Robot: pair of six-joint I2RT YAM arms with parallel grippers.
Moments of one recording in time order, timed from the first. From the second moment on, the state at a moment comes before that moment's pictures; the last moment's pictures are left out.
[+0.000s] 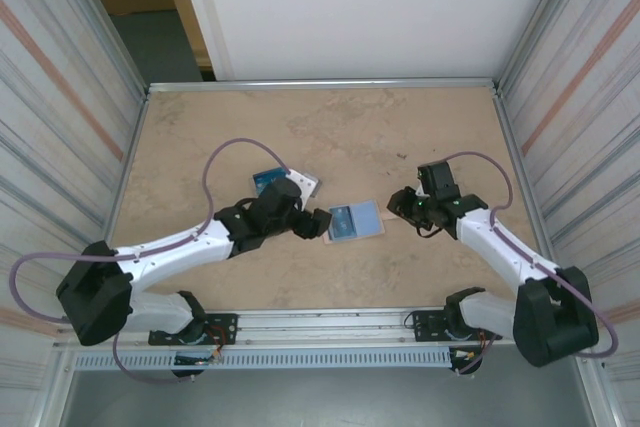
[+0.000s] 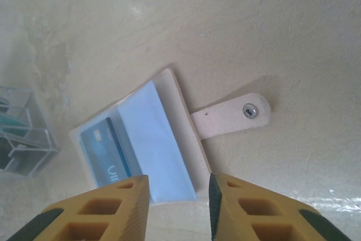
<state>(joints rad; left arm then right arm) -0.91 1.30 0.77 -0.17 -0.08 -0.30 0.33 1.13 0.65 -0.46 -0.20 0.79</state>
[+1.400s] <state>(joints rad) -0.90 1.71 0.81 0.01 -0.09 -0.31 0.46 1.62 0.70 -0.10 -0.51 0.69</state>
